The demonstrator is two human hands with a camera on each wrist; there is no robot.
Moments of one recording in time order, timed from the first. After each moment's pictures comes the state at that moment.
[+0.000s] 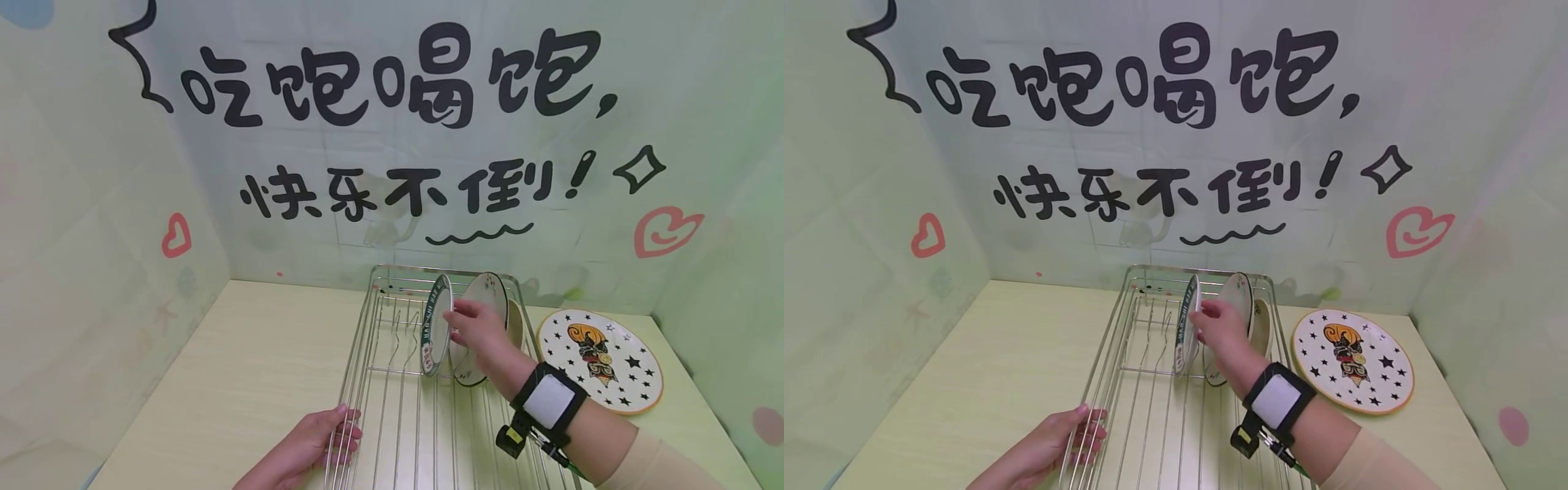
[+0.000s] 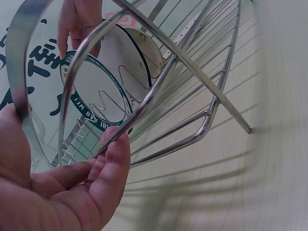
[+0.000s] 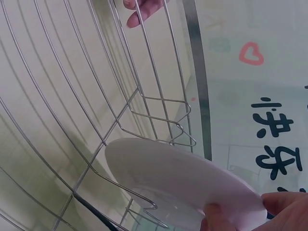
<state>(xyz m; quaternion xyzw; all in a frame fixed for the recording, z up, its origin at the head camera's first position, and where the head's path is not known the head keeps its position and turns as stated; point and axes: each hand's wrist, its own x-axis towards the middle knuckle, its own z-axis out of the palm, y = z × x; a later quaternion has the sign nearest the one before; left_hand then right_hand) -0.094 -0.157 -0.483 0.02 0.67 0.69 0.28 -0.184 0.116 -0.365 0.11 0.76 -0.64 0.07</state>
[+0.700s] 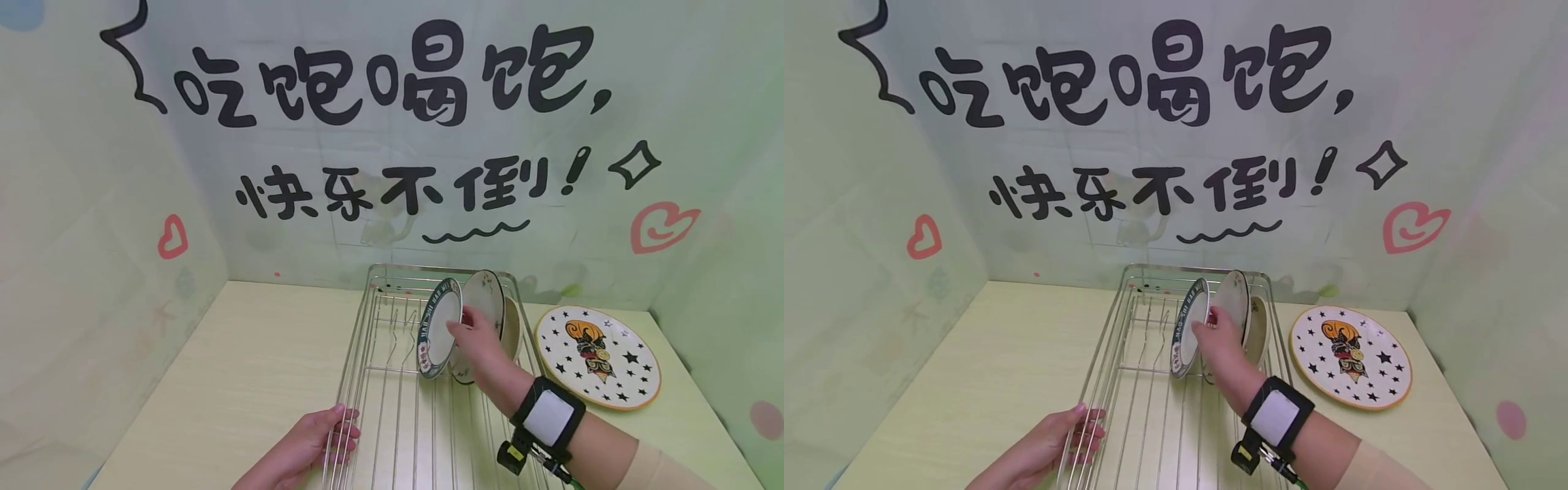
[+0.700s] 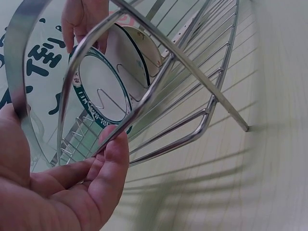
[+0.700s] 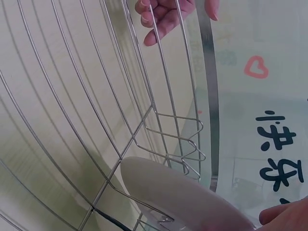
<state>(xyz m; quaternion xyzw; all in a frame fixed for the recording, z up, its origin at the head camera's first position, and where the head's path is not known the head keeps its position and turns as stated) -0.095 -0.156 -0.484 0.02 0.67 0.69 0.28 -0.167 0.119 -0.375 0.10 0.76 -0.64 0.06</state>
